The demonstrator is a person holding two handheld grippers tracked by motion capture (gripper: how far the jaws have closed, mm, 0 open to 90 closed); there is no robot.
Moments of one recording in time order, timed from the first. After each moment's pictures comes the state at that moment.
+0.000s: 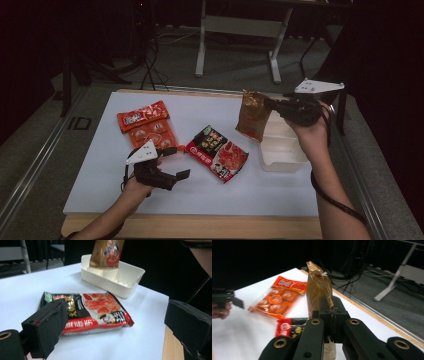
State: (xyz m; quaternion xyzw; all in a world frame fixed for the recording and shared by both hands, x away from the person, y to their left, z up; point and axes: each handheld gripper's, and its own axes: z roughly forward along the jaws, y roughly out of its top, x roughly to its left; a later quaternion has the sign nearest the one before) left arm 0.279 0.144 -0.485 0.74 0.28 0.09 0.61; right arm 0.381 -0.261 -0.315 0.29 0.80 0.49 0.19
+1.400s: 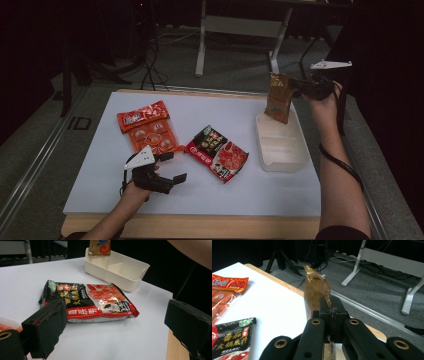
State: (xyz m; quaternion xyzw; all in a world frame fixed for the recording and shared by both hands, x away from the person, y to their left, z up) left arm 0.278 0.152 -0.507 0.74 0.29 0.08 0.61; right arm 0.499 -0.337 -0.339 0.38 0.78 0.44 0.23
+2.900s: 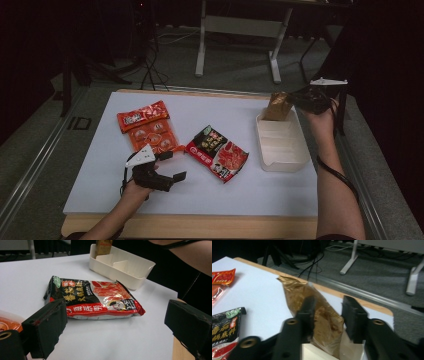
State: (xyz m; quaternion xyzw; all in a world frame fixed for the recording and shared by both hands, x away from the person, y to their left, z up) left arm 0.284 0.154 -0.511 0.74 0.31 0.08 0.60; right arm 0.496 -0.360 -0.394 0.44 0.76 0.43 0.21
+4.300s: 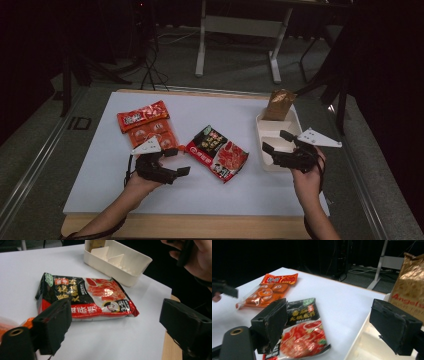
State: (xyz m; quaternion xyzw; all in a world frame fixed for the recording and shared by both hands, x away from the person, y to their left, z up) left arm 0.299 0.143 -0.486 0.76 0.31 0.05 0.56; right arm 0.315 -0.285 -0.422 0.37 0.73 0.53 0.22
